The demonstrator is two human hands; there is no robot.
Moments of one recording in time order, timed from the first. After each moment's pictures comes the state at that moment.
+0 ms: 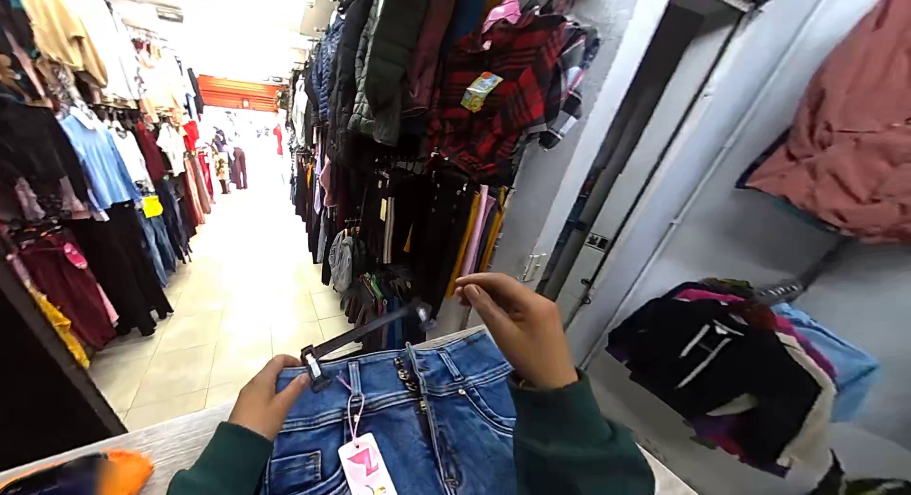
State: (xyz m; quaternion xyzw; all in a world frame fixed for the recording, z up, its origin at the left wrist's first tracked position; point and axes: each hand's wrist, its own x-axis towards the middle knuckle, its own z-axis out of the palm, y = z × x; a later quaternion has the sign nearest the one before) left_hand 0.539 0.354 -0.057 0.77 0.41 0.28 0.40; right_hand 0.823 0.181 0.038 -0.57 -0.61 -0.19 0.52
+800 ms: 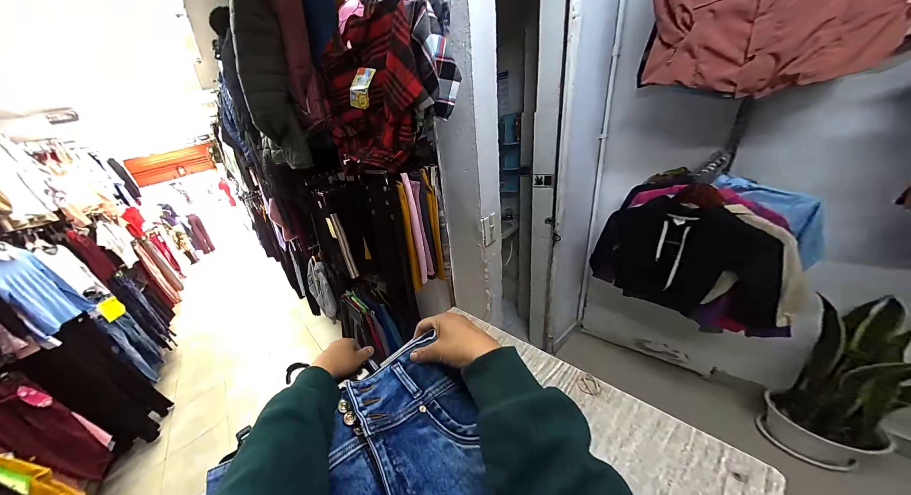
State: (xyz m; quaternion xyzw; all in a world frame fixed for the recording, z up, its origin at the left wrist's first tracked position) left_hand 0.784 0.400 -0.031 0.91 0.32 -0.11 0.24; right_hand 0.906 0.198 -0.012 -0.80 -0.46 0.22 0.31
